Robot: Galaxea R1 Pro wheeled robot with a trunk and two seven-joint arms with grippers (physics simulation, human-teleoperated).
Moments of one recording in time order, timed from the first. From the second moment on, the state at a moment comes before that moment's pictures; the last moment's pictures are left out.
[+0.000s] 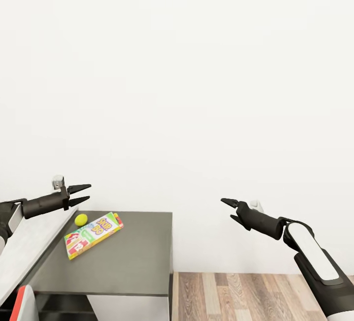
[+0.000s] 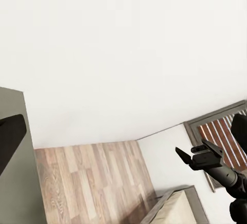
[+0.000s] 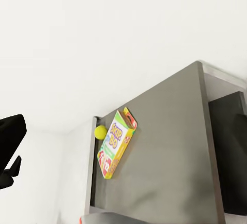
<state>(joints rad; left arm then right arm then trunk) -0.95 0.47 0.39 -0.39 -0.01 0.83 -1.39 -0.43 -0.29 0.08 -1.35 -1.45 0.78 -0.15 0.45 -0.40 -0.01</state>
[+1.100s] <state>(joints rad) -0.95 0.47 0.39 -0.39 -0.01 0.83 -1.39 -0.44 -0.29 0.08 -1.36 -1.45 0.78 -0.15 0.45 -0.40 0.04</state>
